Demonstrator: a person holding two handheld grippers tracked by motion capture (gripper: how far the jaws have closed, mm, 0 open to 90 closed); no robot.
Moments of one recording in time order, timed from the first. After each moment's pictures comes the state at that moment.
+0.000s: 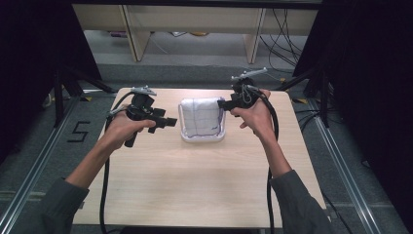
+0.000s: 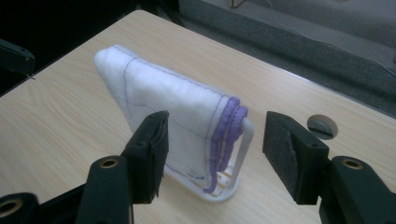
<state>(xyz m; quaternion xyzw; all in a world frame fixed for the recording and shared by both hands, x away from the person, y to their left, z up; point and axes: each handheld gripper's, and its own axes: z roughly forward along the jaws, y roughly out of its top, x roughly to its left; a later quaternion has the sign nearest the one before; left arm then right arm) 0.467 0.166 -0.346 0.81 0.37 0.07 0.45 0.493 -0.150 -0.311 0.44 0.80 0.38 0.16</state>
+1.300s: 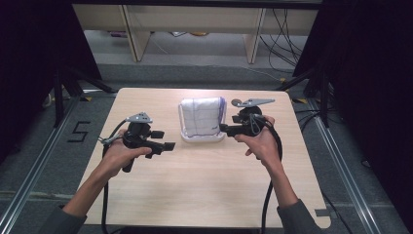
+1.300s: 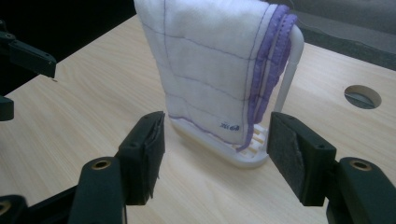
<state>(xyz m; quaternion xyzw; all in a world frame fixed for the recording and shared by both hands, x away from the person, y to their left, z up) 0.421 0.174 -0.392 0.81 0.35 0.06 0.46 0.445 -0.168 -0.359 0.41 0.80 0.43 0.13</state>
